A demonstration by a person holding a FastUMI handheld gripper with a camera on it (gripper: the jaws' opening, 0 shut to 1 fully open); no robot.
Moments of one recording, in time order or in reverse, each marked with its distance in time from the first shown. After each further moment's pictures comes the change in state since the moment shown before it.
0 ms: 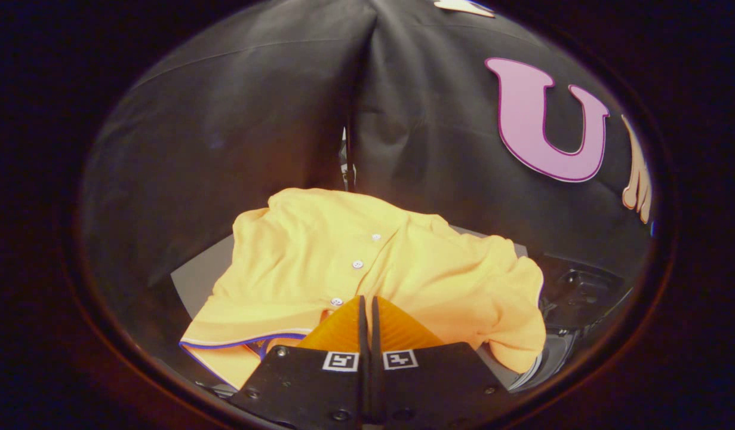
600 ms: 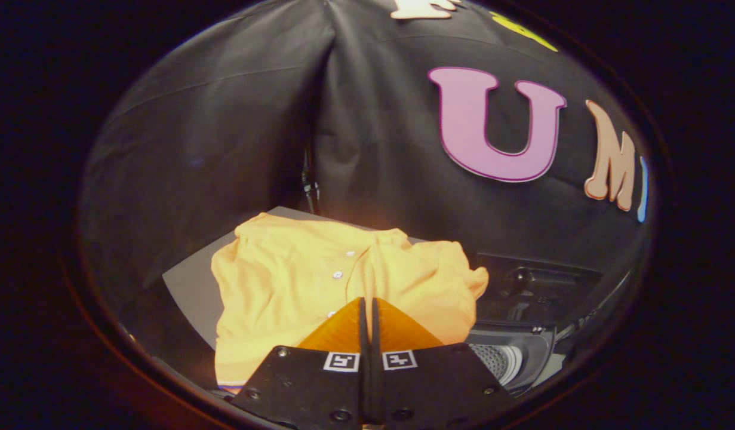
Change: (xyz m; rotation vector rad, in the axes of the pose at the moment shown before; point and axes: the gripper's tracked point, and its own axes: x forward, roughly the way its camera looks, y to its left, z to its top) arm -0.064 -0.106 0.006 0.081 -0.095 -0.157
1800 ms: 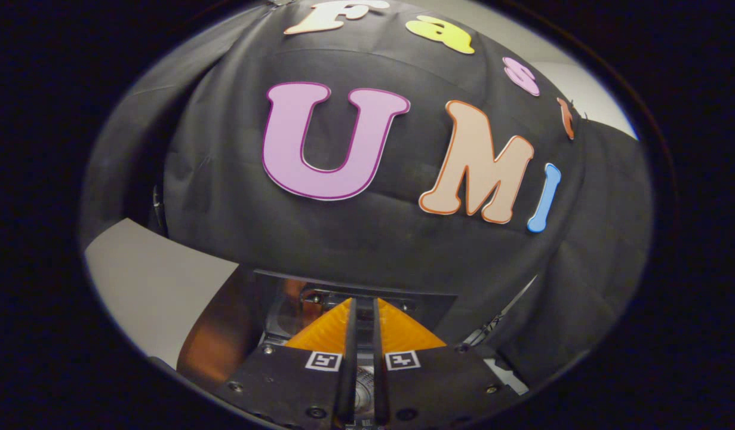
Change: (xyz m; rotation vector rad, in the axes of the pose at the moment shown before) arm -0.036 -0.231 0.006 -0.057 -0.087 -0.520
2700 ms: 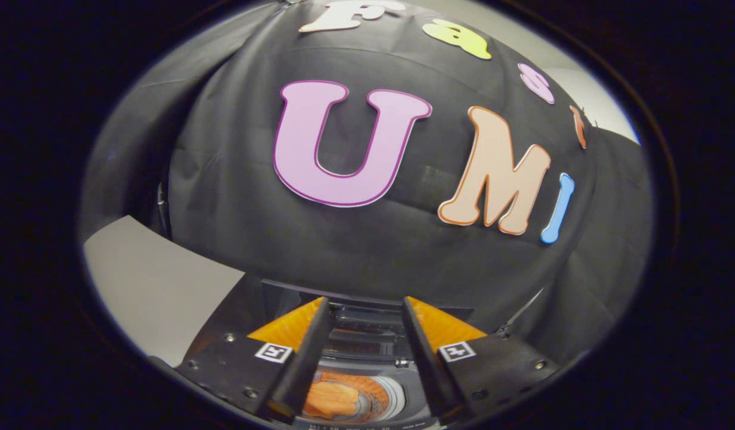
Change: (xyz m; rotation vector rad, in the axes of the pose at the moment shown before) arm 0.031 0.021 0.020 0.001 -0.054 0.032
